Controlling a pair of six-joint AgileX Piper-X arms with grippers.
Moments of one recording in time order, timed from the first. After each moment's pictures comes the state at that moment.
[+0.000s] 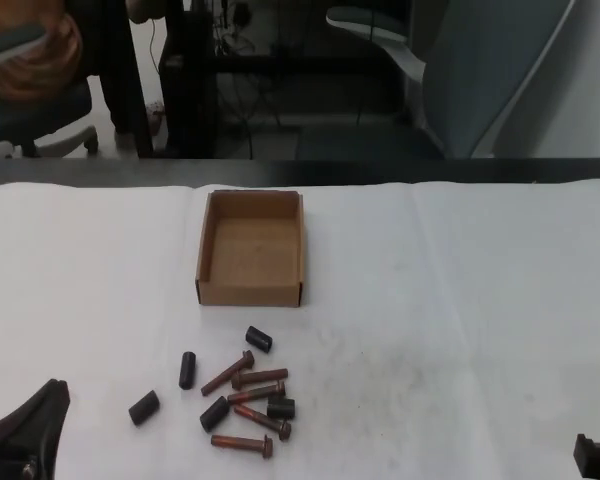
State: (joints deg) left arm -24.5 -0.2 0.4 17.5 -15.1 -2.5; right arm 15.4 13.1 0.5 7.3 24.2 -2.0
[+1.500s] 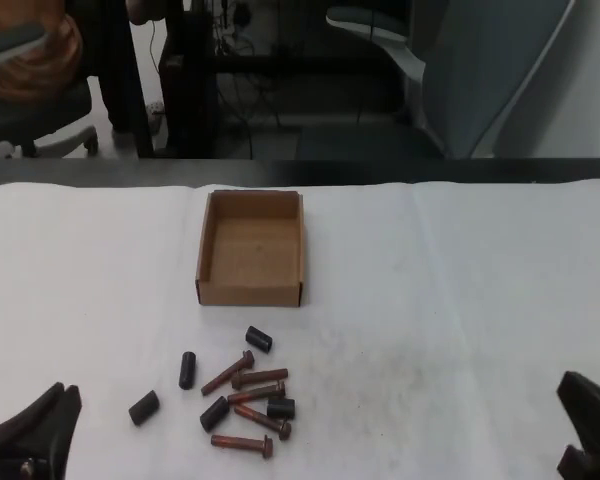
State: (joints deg) left arm -24.5 -0.2 0.4 18.0 -12.6 -4.3; right arm 15.4 13.1 0.5 6.7 0.6 16.8
